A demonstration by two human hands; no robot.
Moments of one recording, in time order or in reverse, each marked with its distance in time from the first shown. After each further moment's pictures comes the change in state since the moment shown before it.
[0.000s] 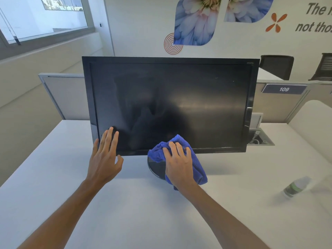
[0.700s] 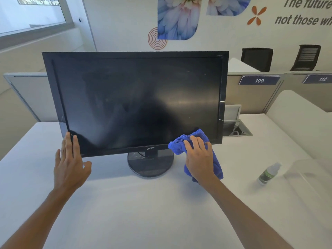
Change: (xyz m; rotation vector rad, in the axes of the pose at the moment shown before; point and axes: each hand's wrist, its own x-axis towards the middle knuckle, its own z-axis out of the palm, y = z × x) left_hand -0.014 -0.006 0.009 0.019 0.008 -0.163; right_hand -0.031 0.140 0.007 -0.084 0.030 0.132
